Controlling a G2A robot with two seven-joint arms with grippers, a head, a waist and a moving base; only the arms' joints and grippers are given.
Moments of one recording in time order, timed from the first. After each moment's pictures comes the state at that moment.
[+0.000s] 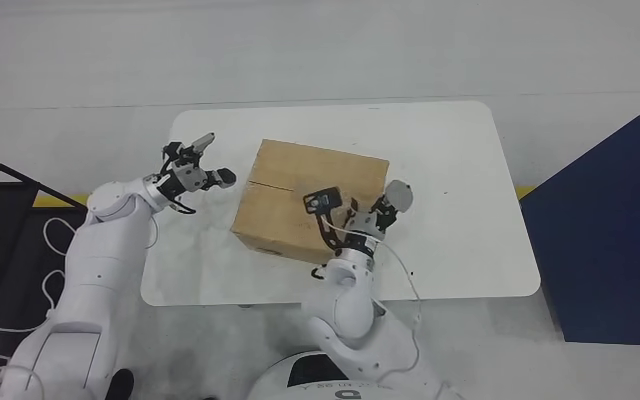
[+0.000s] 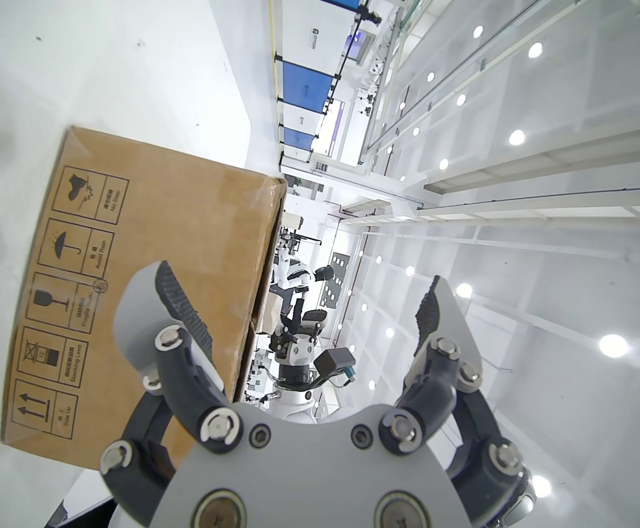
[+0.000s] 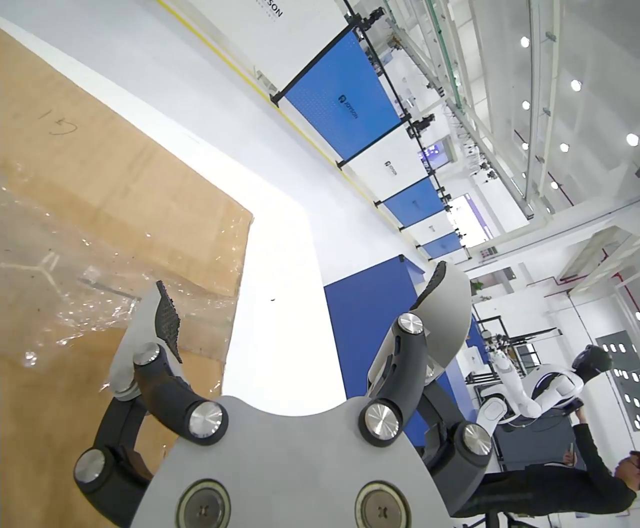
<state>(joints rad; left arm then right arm) 0.95 -1.09 -1.32 -0.82 -0.70 -0.05 -1.18 -1.49 -1.57 0.77 -1.79 -2.85 0.40 1.16</state>
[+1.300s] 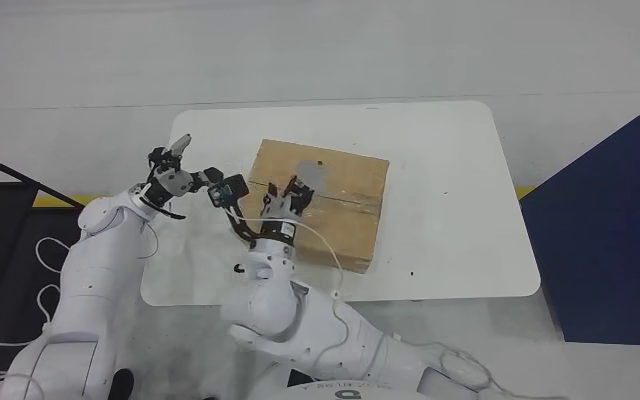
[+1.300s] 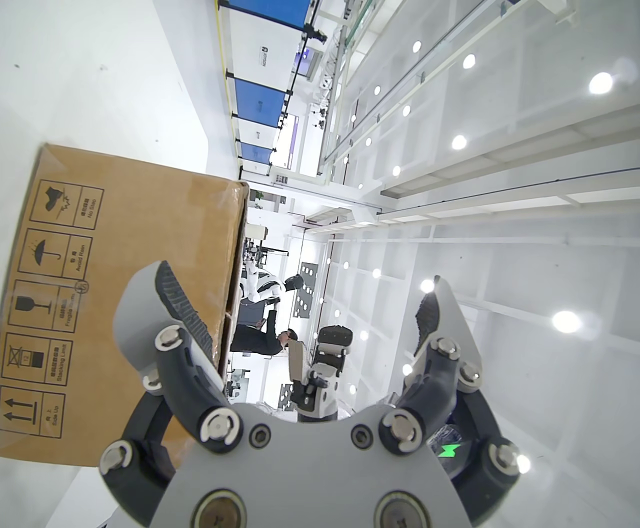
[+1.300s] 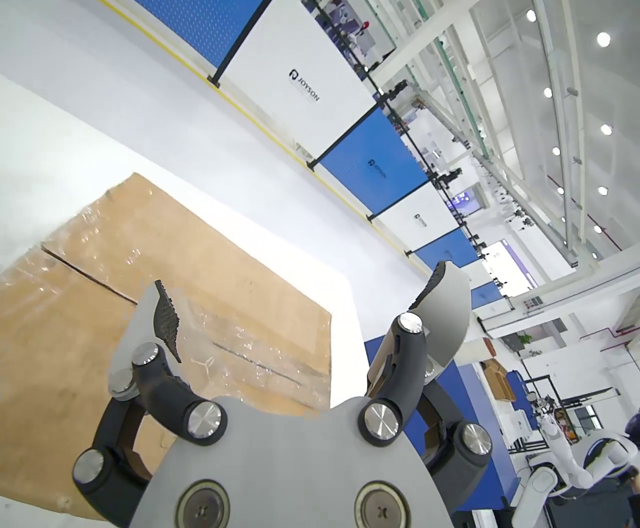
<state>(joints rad) 1.01 -1.08 -1.40 -0.80 -0.81 -0.12 -1.23 -1.14 -1.74 0.46 -1.52 -2.73 0.47 1.35</state>
